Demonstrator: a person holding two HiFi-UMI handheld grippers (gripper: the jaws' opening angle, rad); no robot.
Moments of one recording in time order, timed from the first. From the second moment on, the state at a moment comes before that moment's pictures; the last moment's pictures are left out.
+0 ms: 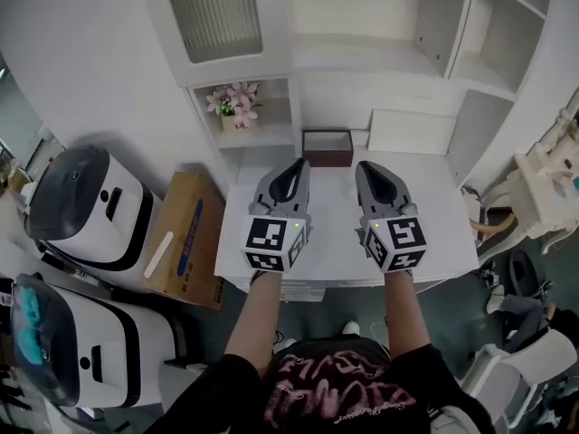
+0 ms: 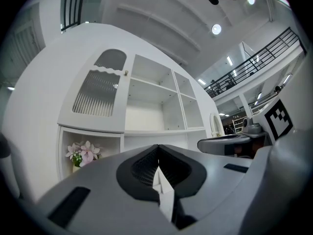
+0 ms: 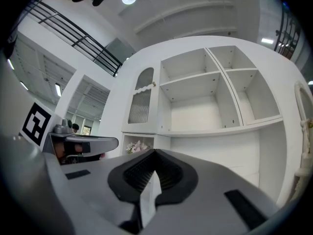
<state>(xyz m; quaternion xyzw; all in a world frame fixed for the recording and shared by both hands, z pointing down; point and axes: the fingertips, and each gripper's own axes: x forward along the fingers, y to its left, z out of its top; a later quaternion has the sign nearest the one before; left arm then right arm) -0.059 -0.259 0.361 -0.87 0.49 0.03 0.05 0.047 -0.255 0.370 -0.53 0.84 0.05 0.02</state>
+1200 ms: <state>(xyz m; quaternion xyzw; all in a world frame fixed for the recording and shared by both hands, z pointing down) -0.013 -0.287 0.382 -0.85 0.53 0.00 0.05 0.089 -0.286 0.392 -0.50 0.86 0.03 0.01</state>
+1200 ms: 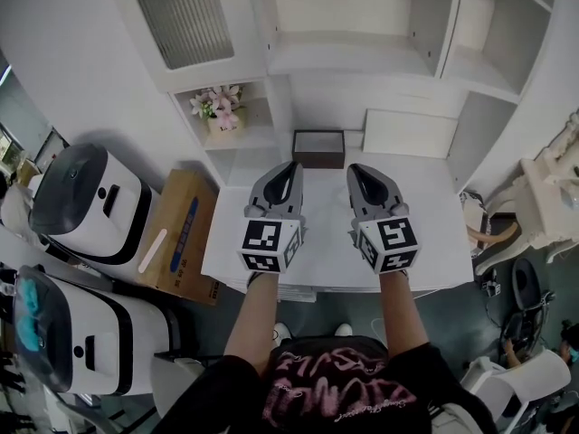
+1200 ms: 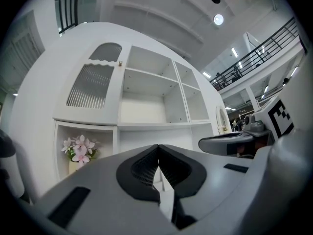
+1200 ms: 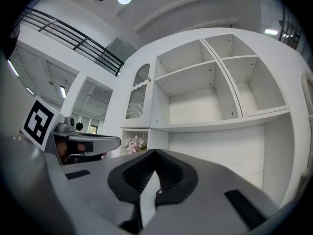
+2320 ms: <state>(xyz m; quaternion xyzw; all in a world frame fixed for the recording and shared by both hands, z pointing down) -0.093 -0.329 0.151 -0.81 0.55 0.12 0.19 0.042 -0.333 0.199 -0.49 0.85 0.17 0.08</state>
